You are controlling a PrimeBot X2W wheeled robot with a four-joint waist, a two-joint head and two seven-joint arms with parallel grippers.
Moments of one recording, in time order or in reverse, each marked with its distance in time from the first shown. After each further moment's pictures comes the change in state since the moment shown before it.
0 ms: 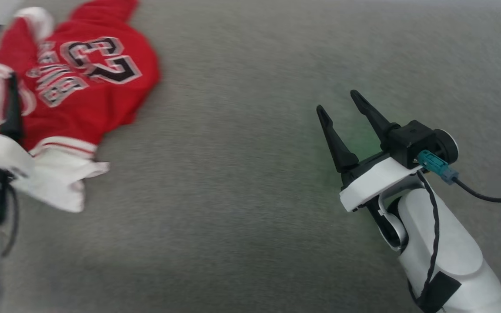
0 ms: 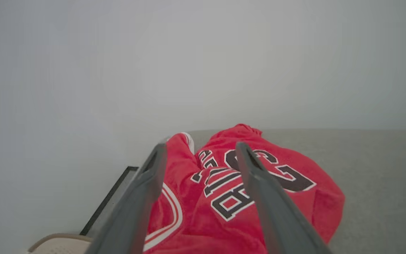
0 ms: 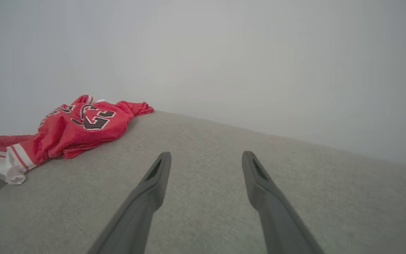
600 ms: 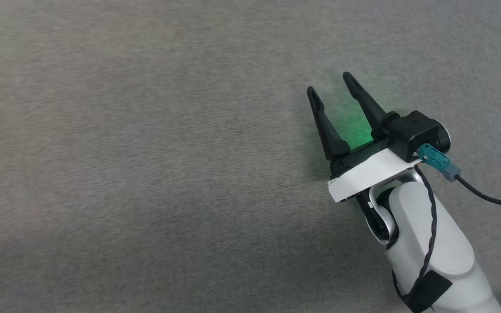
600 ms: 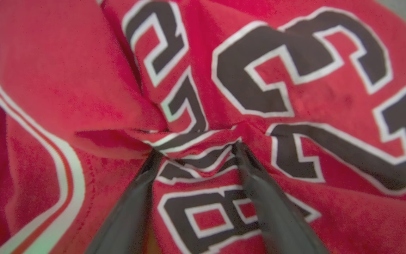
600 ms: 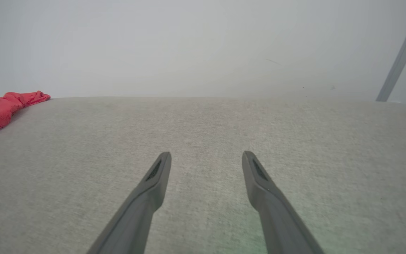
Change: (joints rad) left arm -0.149 0.437 -0.202 0.358 -0.607 -0.001 0.585; right arm -0.003 0.077 -0.046 -0.079 -0.008 0.000 0.000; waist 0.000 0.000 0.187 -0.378
